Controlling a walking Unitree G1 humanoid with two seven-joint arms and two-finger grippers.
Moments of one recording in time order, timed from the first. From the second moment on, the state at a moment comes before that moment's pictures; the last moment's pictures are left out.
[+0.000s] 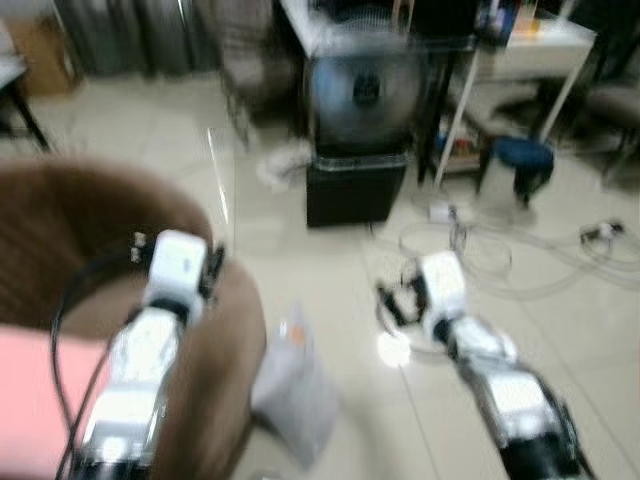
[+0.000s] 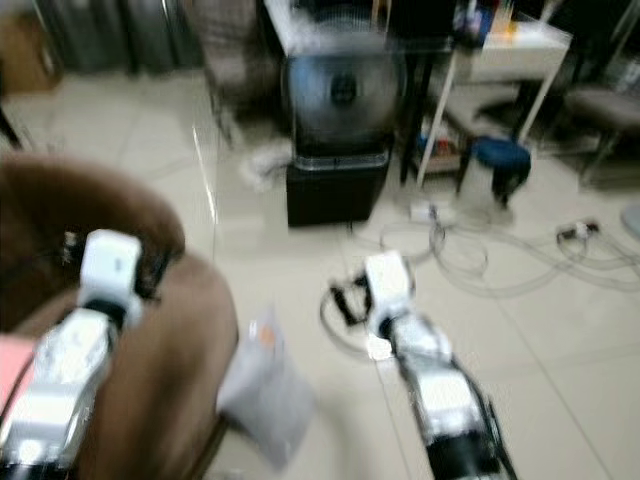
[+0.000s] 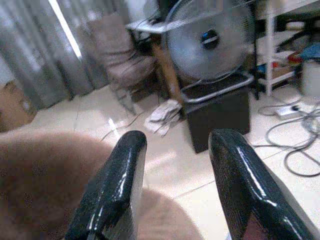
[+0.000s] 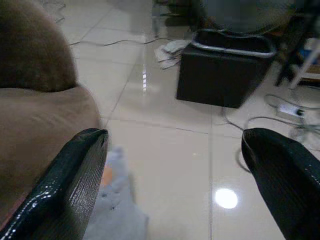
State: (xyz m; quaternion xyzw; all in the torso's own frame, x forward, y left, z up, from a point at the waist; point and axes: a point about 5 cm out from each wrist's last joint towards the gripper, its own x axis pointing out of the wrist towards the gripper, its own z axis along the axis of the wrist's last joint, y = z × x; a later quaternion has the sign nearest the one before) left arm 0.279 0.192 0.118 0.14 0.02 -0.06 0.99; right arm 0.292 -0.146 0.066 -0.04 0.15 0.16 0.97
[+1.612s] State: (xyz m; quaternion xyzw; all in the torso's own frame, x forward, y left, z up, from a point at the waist) left arm 0.282 0.176 0.119 0.14 0.01 -0.09 0.99; right arm 0.283 -0.169 0.055 -0.05 0.18 0.14 0.97
